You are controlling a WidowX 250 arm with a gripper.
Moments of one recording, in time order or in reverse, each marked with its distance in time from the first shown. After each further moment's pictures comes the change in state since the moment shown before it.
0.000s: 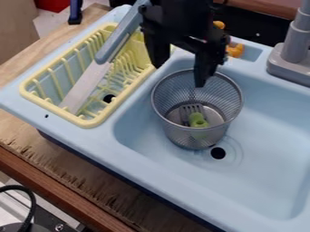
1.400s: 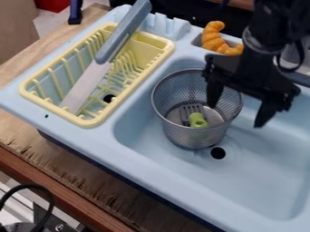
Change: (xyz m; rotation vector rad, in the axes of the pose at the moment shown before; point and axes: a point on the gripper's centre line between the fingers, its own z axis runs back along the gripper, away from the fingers) arm 0.013 -0.060 -0.058 0.088 0.061 0.128
